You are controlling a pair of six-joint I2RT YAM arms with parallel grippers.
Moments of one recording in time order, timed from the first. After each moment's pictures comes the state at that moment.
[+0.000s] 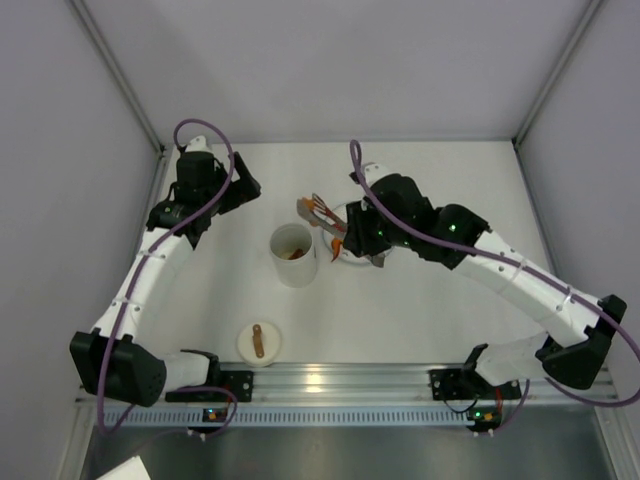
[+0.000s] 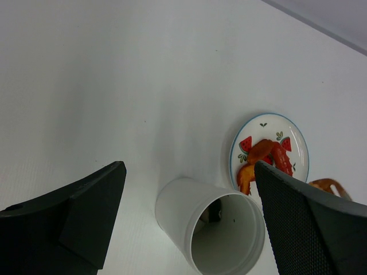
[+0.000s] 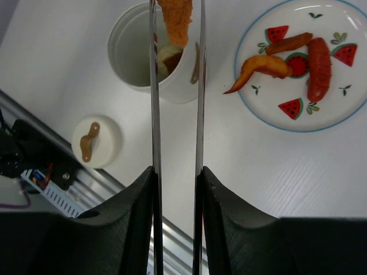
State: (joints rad) left arm -0.21 1.27 1.25 -0.52 -0.06 -0.55; right arm 0.88 1.32 1.47 -0.83 0.12 0.41
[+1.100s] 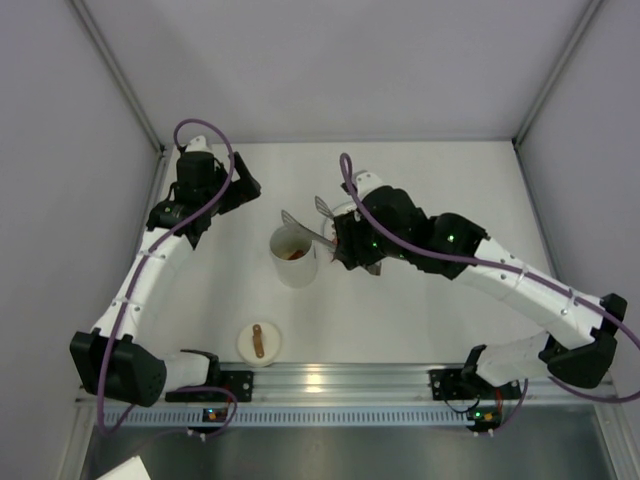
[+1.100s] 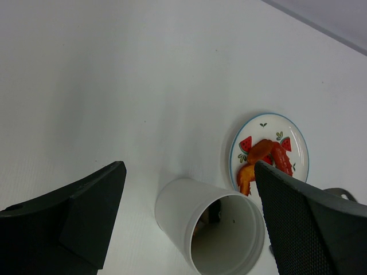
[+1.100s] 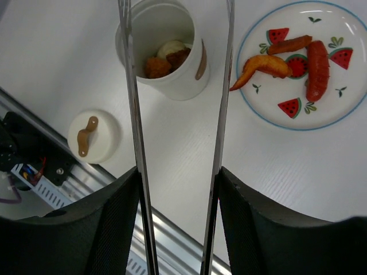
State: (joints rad) left arm -0.21 1.27 1.25 -0.52 -0.06 -0.55; right arm 1.01 1.32 1.48 -0.85 0.18 0.41
